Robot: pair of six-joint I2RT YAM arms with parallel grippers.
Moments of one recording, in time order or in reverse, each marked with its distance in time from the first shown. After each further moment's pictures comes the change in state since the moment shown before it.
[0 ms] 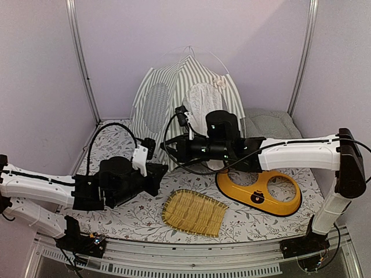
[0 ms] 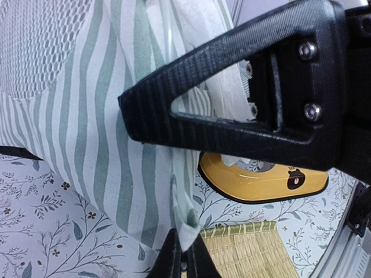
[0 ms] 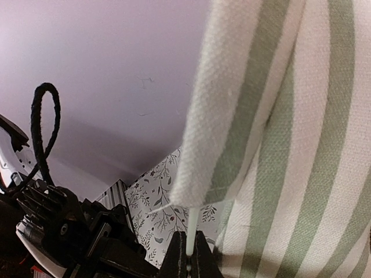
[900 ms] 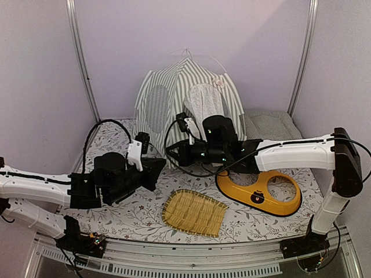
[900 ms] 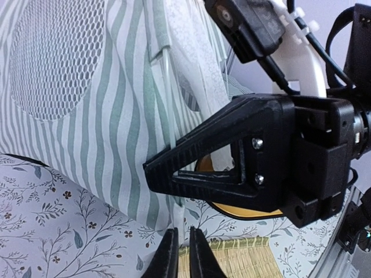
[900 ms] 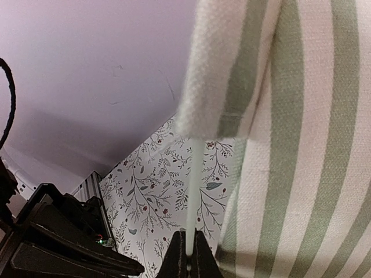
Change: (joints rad) left arm 0.023 -0.037 0.002 0.021 -0.001 -0.014; right arm -0.009 0.029 -0.015 -0.040 0.044 -0.023
